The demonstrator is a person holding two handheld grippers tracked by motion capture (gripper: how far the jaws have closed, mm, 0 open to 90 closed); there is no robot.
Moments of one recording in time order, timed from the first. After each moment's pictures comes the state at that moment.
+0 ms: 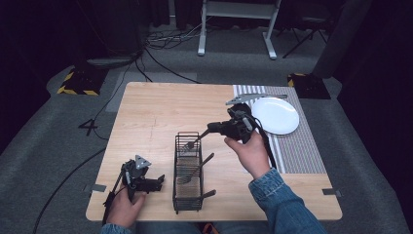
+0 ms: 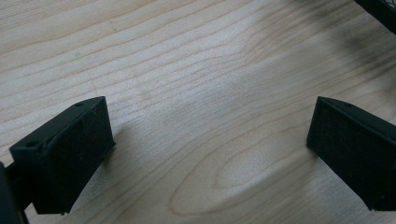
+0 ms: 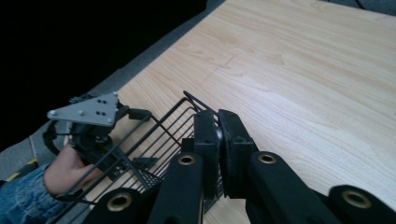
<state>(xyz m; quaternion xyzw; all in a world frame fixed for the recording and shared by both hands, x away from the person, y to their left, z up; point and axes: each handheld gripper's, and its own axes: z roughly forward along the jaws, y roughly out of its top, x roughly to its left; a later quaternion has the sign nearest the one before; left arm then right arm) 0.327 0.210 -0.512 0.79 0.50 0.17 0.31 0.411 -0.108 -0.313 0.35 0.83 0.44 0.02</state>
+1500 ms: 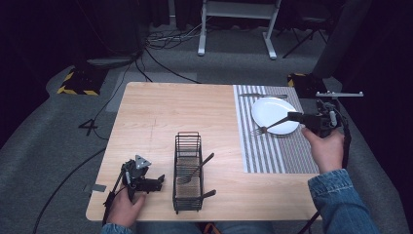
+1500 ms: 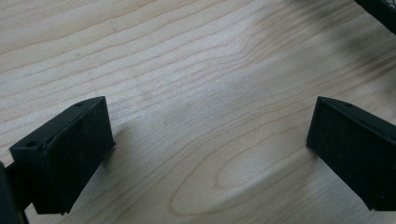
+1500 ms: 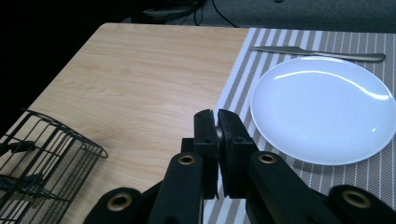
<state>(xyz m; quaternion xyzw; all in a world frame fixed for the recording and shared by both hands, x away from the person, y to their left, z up) 0.327 0.210 -0.512 0.79 0.50 0.17 0.31 0.418 -0.306 -0.293 0.52 0.74 0.41 0.13</state>
